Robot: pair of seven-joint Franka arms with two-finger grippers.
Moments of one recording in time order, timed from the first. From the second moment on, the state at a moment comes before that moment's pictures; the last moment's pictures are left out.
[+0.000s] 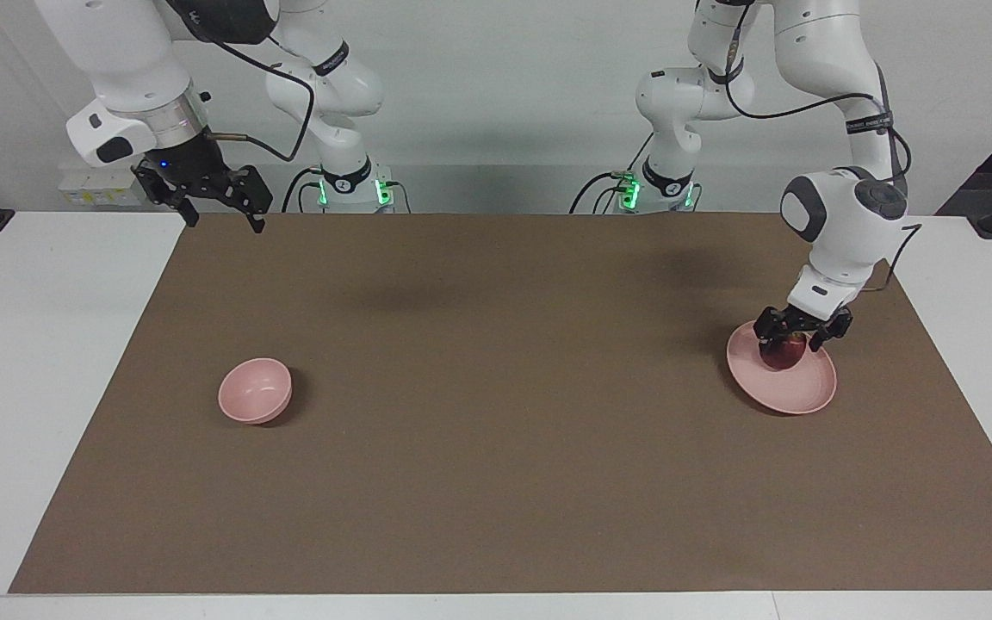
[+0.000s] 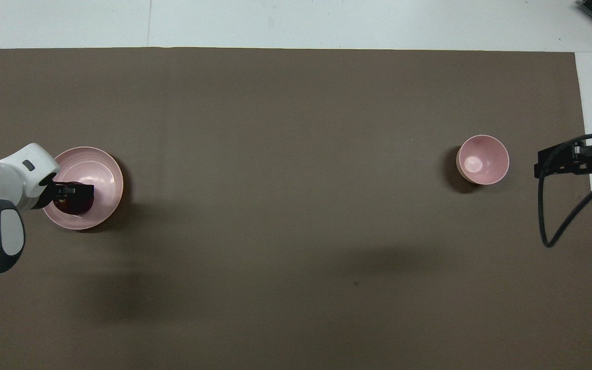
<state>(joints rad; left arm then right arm) -0.04 0.09 0.14 -2.26 -0.01 2.48 0.18 -0.10 0.02 0.10 -1.50 -0.02 1.48 0.11</state>
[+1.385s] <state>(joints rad) -0.03 -0.02 0.03 -2.20 -0.11 2.39 0.18 -0.08 0.11 0.10 -1.63 0.31 1.46 0.52</state>
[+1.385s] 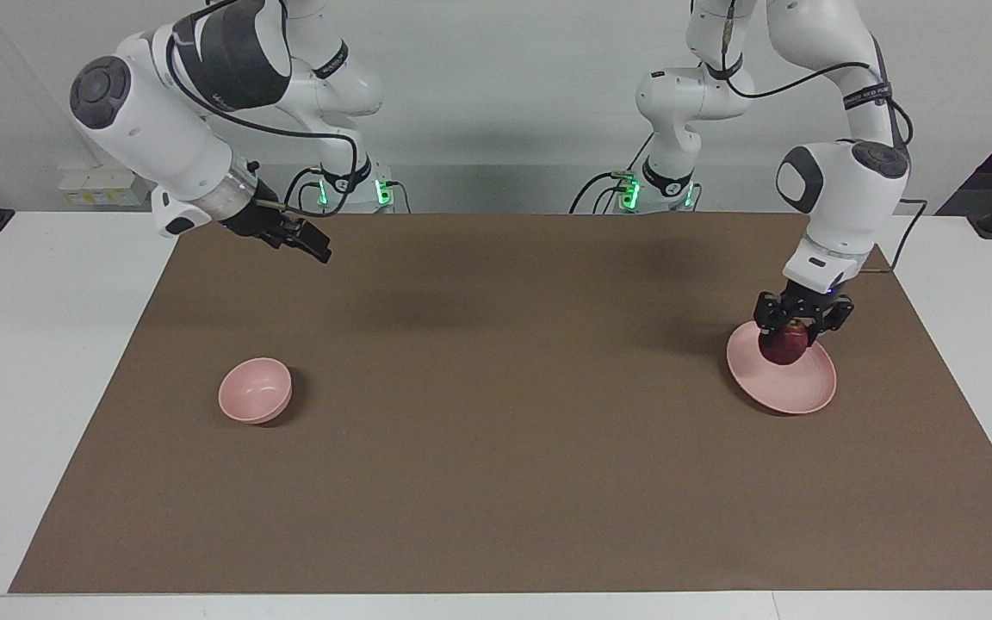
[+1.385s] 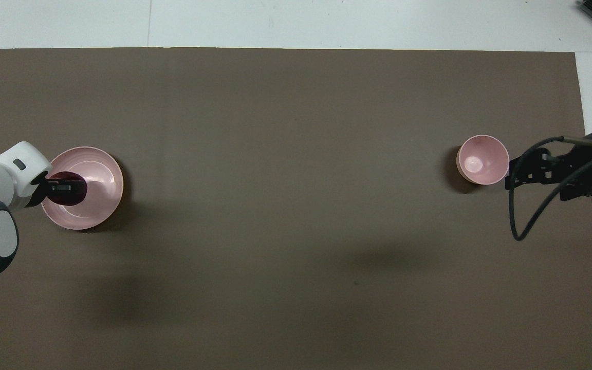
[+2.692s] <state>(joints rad) -0.04 -0.04 -0.17 -2.11 -1.07 2.14 0.19 0.22 0.20 0.10 -1.93 1.28 2.03 1.03</state>
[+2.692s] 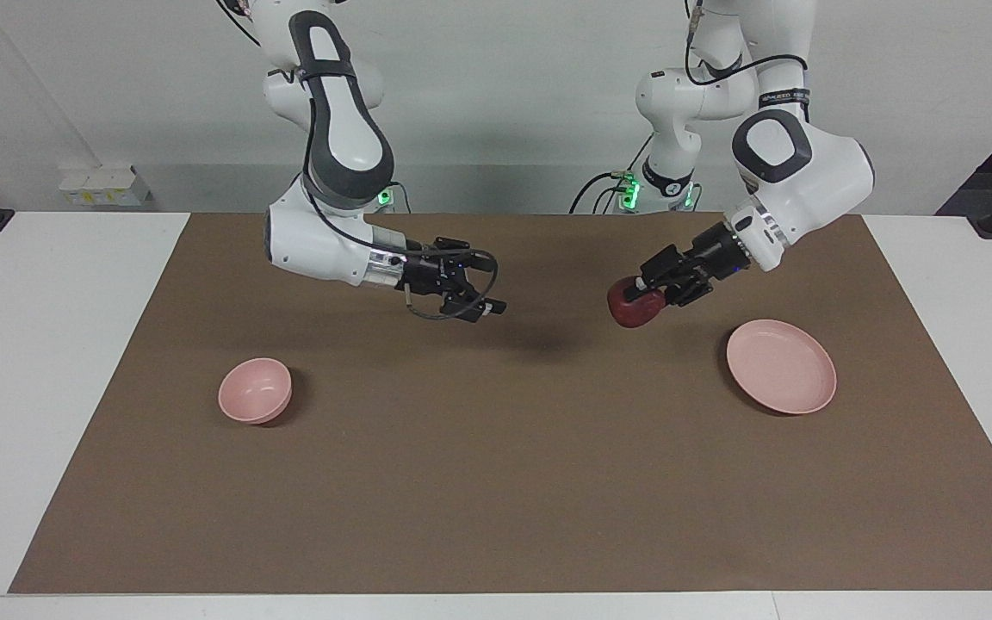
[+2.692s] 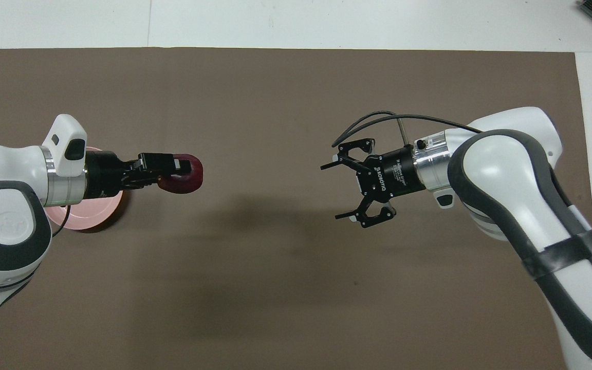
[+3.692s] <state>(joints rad) -0.04 -0.05 -0.30 -2.11 -1.20 2.18 0.19 0.38 0.24 0.11 -1.90 1.49 2.22 1.04</state>
